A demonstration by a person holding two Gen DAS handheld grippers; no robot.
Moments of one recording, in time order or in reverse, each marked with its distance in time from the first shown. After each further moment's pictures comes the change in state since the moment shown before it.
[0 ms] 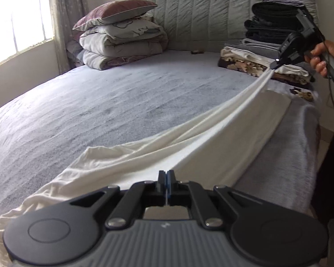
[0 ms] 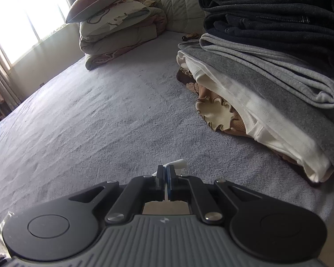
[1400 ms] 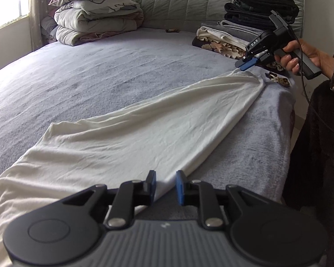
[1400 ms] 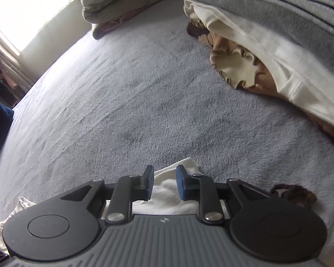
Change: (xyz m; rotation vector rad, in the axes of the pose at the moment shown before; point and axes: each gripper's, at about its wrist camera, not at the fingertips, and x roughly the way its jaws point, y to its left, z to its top) left arm 0.021 -0.007 -0.005 -0.033 0.116 -0.158; right arm 0.070 -0.018 -0.004 0.076 0.211 0.127
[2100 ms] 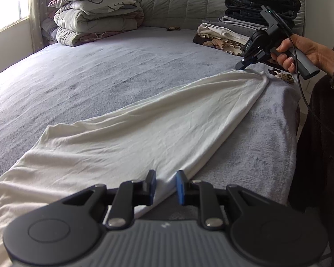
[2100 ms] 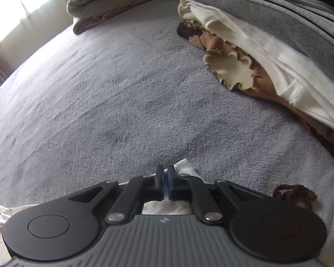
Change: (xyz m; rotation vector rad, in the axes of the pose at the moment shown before) left arm 0.009 -0.007 0.001 0.017 0.011 0.019; right arm 0.017 0.028 -0.008 -0.053 -0.060 -0.182
